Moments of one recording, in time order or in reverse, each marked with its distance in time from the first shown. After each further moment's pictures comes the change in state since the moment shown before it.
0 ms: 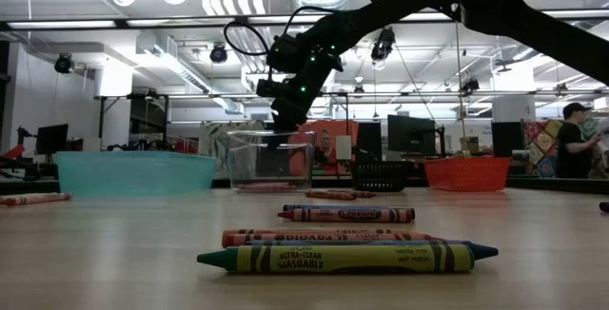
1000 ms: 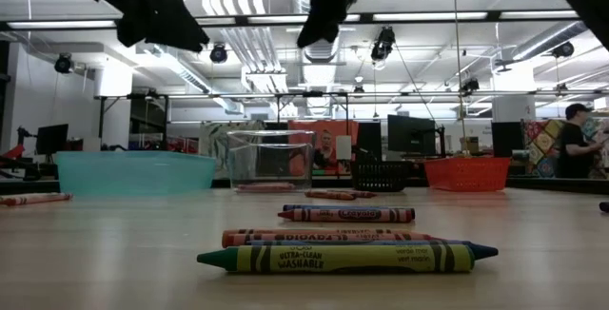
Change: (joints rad) left arm -0.002 0.290 0.091 -0.470 0.118 -0.669; right arm 0.065 -0.411 -0.026 -0.328 -0.158 0.119
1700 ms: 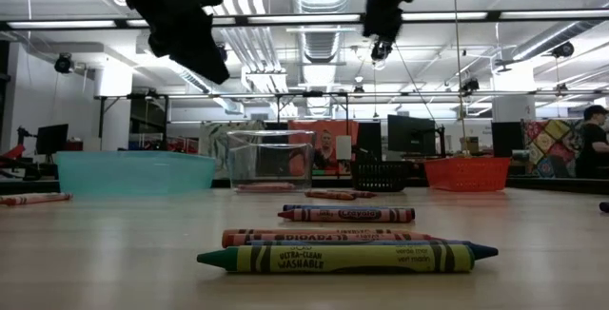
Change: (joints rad) left arm -0.015 0.358 0.189 -0.149 0.165 0.026; right arm 0.171 -0.405 -0.600 0.069 -0.026 0.336
